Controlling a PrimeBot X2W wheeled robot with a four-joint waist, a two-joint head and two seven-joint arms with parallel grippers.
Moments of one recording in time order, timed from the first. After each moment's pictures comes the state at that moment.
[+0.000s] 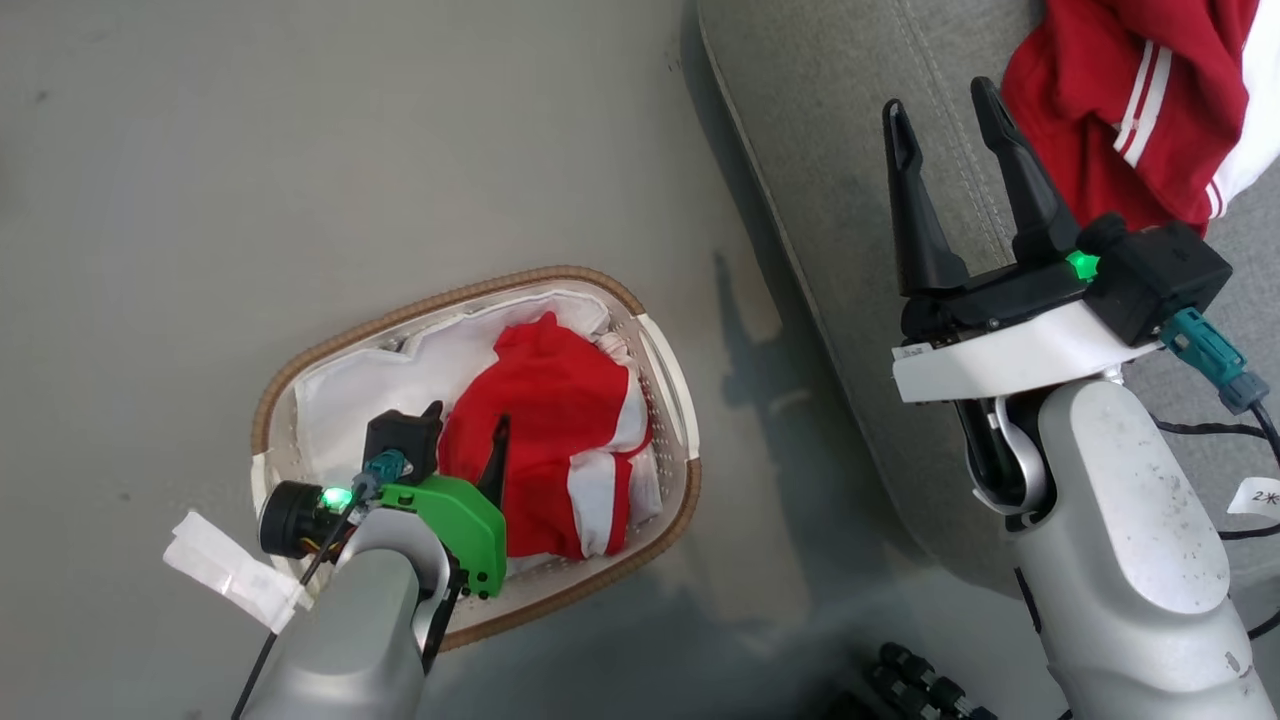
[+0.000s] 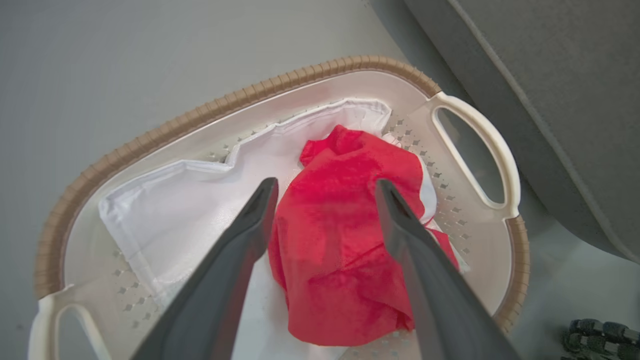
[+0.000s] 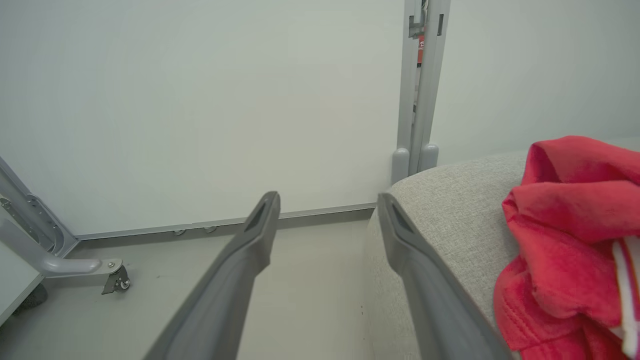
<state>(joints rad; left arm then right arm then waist) -0.57 0.05 -0.43 1.00 -0.30 -0.11 -0.26 -0.52 -0.05 0.17 0.09 0.28 0.13 -0.26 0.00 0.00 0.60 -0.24</state>
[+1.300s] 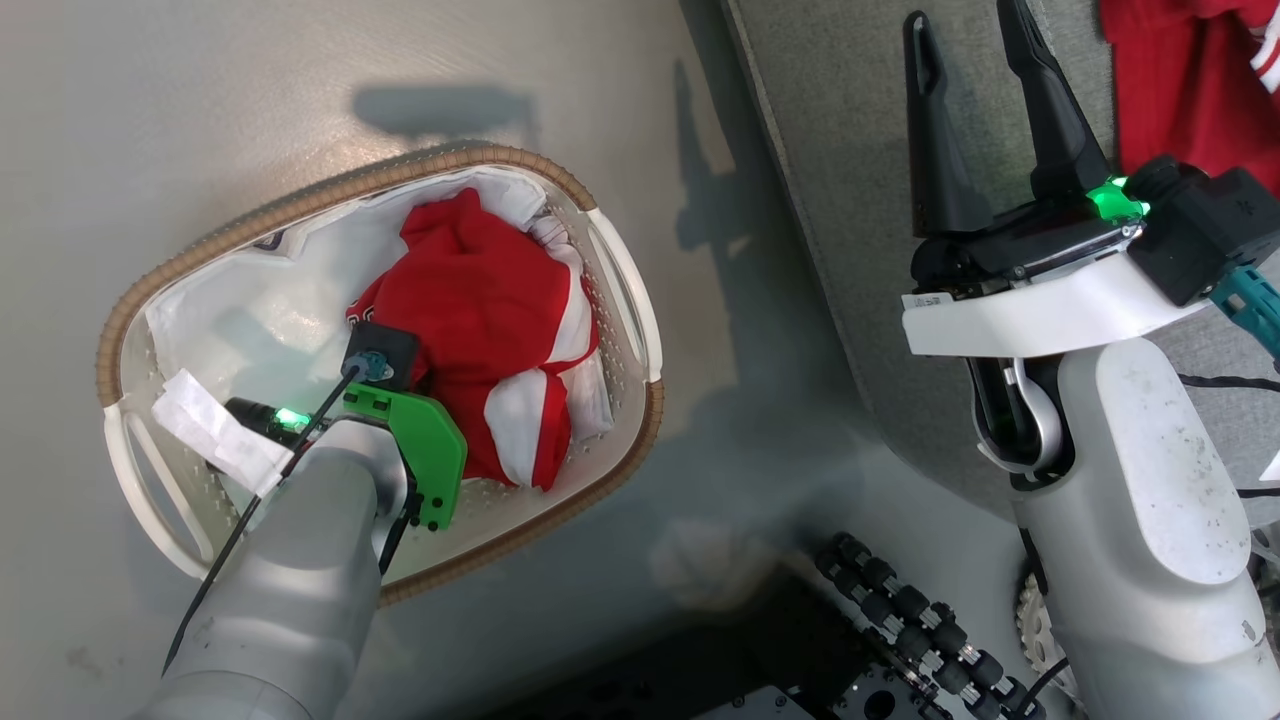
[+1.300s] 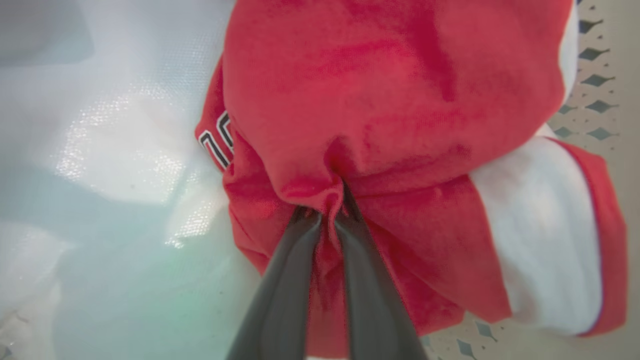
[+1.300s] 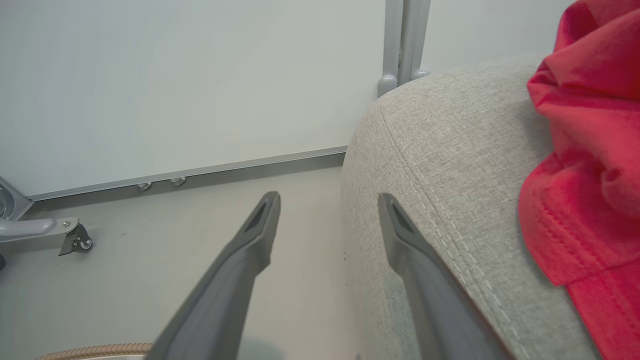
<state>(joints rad) -0.84 0.07 -0.56 1.29 -0.31 -0.13 -0.12 -0.58 -0.05 0.17 0.02 0.33 0.13 -0.26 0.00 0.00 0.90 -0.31</state>
